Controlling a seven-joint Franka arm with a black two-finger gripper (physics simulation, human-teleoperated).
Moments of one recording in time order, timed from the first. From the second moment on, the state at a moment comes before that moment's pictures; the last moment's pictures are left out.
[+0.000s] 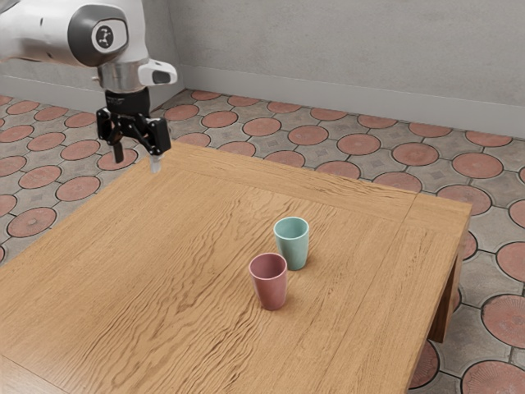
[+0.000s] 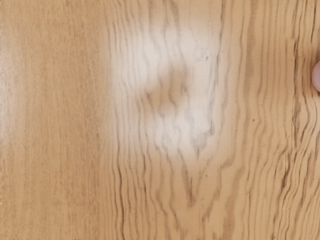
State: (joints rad) arm 0.01 0.07 0.05 -1.62 0.02 1.52 0.02
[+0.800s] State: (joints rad) arm 0.00 0.59 0.04 -1.04 0.03 1.51 0.03
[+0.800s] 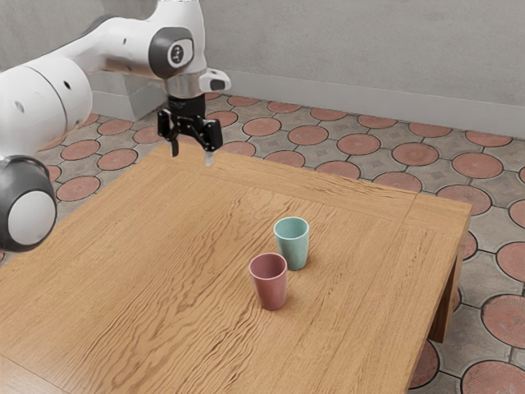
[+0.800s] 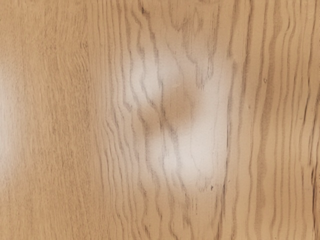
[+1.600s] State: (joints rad) arm -0.06 0.75 0.00 -0.95 0.03 1.61 0.01
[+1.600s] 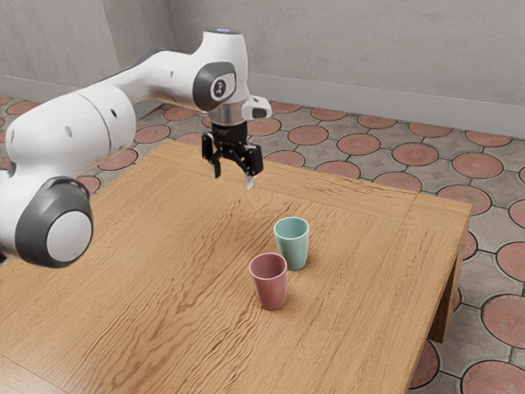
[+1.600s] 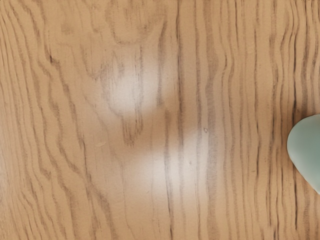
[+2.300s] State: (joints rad) arm -0.07 0.78 -0.13 -0.93 0.04 1.62 -0.12
